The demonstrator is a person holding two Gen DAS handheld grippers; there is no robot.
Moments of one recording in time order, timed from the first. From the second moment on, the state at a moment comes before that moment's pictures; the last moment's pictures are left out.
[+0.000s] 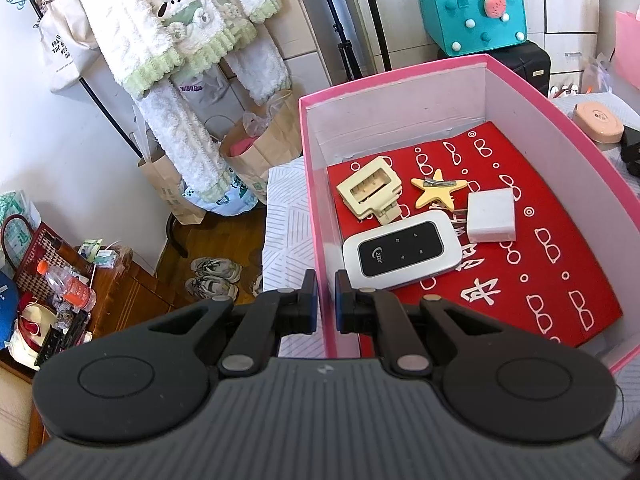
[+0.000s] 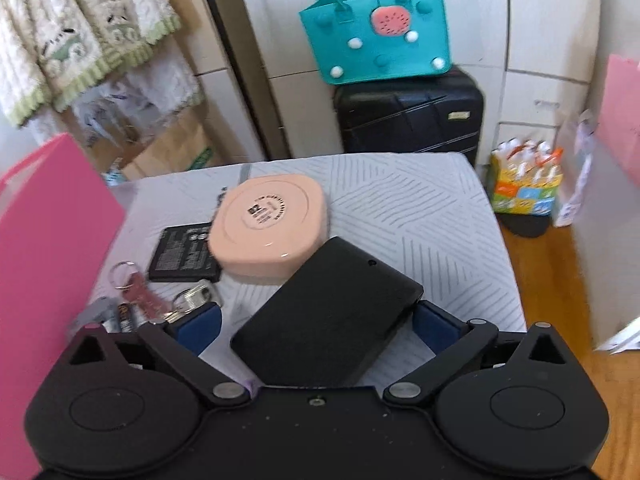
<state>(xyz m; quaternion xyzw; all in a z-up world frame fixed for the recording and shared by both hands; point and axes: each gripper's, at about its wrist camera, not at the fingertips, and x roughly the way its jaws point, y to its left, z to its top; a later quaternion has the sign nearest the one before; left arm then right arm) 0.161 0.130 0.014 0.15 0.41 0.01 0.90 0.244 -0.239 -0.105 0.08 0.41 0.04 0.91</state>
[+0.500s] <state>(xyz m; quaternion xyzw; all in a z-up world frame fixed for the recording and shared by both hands) 0.161 0.129 0.014 0.15 0.41 0.01 0.90 0.213 -0.240 -0.103 -0.02 0.39 0.08 0.92</state>
